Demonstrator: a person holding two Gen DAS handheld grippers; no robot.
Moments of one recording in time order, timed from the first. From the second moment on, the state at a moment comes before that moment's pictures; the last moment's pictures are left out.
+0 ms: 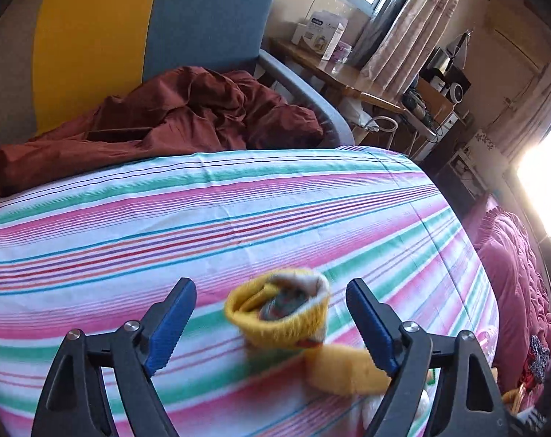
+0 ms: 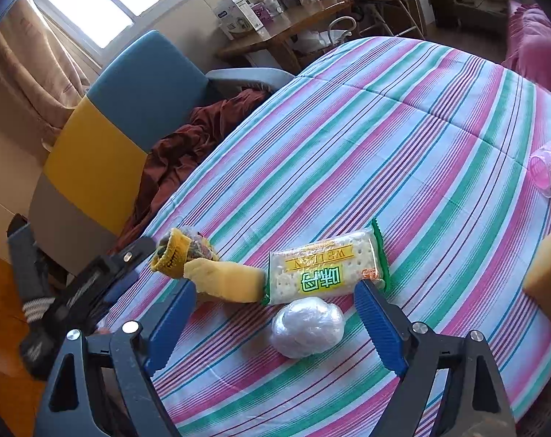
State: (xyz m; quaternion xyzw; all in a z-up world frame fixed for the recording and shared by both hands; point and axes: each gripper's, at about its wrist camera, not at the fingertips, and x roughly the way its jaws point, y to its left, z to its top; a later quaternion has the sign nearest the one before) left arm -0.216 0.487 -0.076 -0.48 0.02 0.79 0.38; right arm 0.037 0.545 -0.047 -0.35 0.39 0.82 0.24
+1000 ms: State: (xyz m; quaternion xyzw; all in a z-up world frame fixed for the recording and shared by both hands) left arm -0.053 0.312 -0.094 -0.41 0.14 0.84 0.34; right arm 0.040 0.565 -0.070 -0.39 0.41 0.79 0.26
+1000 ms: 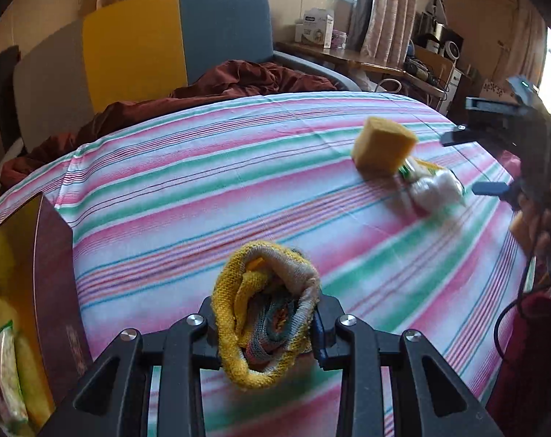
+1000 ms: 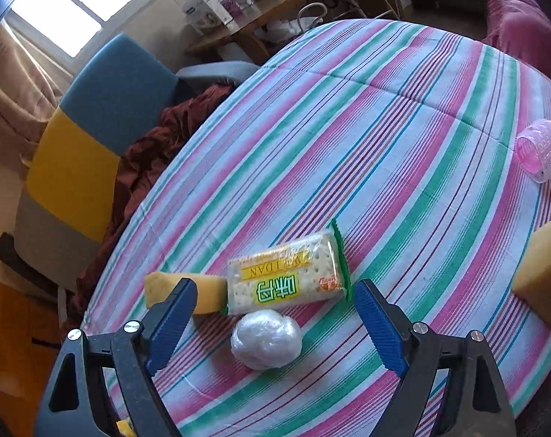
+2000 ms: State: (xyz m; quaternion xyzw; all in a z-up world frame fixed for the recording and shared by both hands) left arm -0.057 0.311 -0.109 -0.40 0.12 0.85 0.31; right arm -0.018 0.497 -0.099 -0.52 0.25 0.81 0.13
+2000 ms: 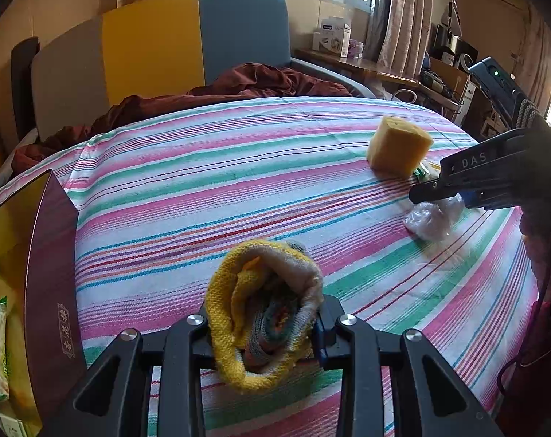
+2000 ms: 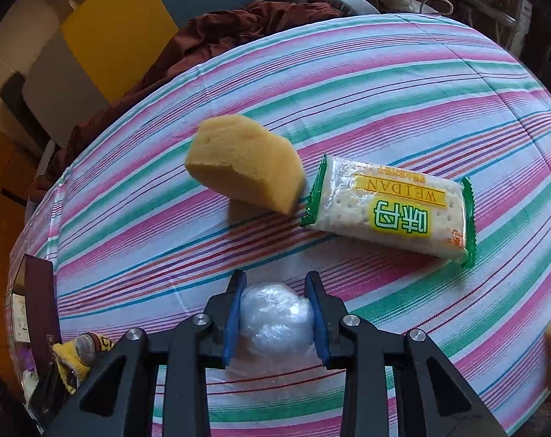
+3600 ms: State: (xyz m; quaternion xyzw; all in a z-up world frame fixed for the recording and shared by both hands) left arm -0.017 0.109 -0.011 -0.37 0.00 0.90 0.24; right arm -0.043 0.417 -0.105 -0.52 0.08 0.85 0.07
